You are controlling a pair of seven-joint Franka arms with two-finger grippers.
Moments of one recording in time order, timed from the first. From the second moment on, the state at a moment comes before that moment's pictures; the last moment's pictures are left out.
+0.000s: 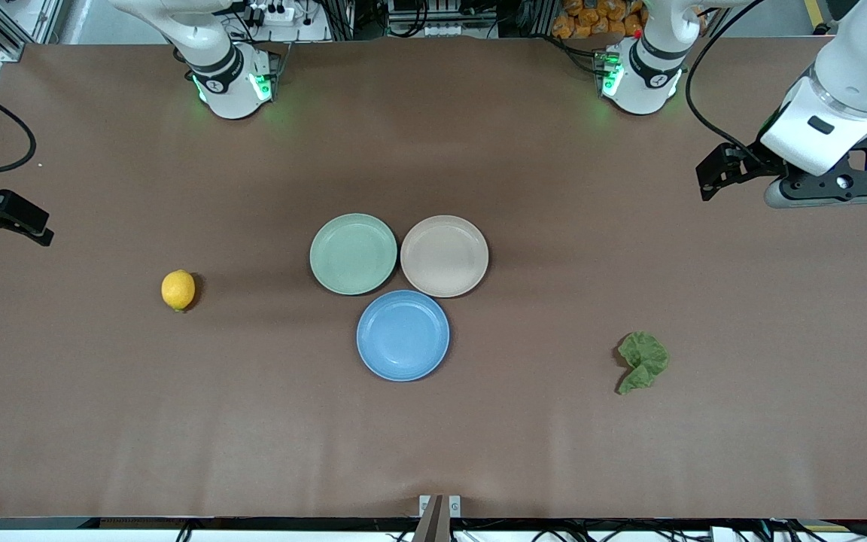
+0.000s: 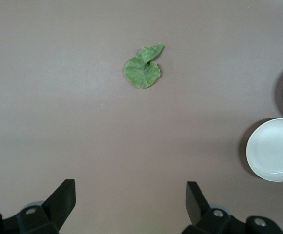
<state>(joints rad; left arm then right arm) -0.06 -0.01 -0.16 -1.60 0.04 1.60 -0.25 0.01 0.11 -0.03 -1.41 -0.05 1.60 0.07</state>
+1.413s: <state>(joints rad) -0.06 -0.02 -0.16 -1.59 0.01 1.60 -0.24 0.01 0.12 -0.03 -1.41 -0.05 1.60 0.07</state>
